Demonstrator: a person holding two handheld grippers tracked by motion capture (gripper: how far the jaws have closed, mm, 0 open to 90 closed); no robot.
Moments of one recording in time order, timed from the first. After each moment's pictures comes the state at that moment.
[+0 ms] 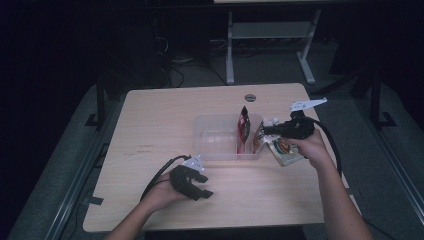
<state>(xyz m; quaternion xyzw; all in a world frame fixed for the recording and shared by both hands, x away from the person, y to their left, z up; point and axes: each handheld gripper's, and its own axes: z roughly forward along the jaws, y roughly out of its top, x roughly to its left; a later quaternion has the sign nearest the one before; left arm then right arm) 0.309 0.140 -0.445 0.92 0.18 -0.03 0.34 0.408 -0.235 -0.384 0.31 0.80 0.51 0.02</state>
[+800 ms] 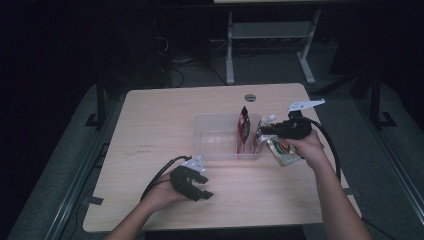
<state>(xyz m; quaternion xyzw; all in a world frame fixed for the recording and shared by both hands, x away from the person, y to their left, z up) 0.308 0.139 -0.447 0.92 0.18 -0.04 0.34 0.409 -0.229 -0.388 0.33 0.79 0.51 0.02</state>
